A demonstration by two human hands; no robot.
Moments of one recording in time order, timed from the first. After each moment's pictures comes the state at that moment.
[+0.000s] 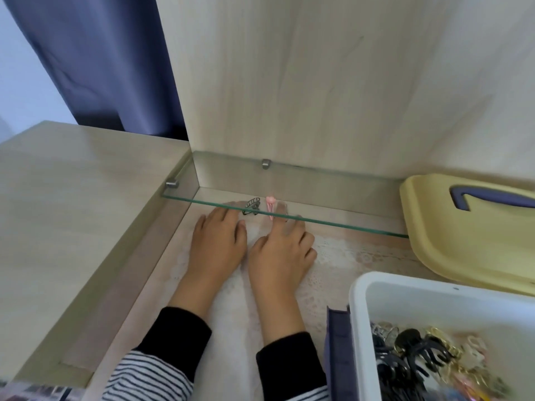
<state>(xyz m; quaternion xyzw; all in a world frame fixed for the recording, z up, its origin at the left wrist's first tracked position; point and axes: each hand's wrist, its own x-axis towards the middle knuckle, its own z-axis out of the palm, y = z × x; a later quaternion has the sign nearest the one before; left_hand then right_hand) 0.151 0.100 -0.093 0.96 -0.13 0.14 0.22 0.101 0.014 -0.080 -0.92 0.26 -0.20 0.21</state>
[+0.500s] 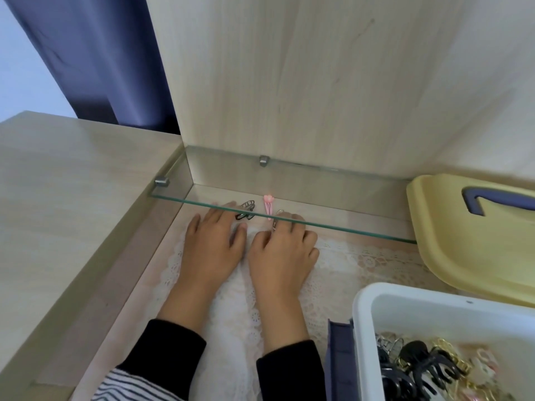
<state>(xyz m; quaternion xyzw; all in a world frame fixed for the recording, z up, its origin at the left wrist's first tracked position) 0.148 0.100 -0.096 0.95 -0.13 0.14 0.26 0.112 0.004 -0.091 -0.91 0.28 -0.24 0.20</state>
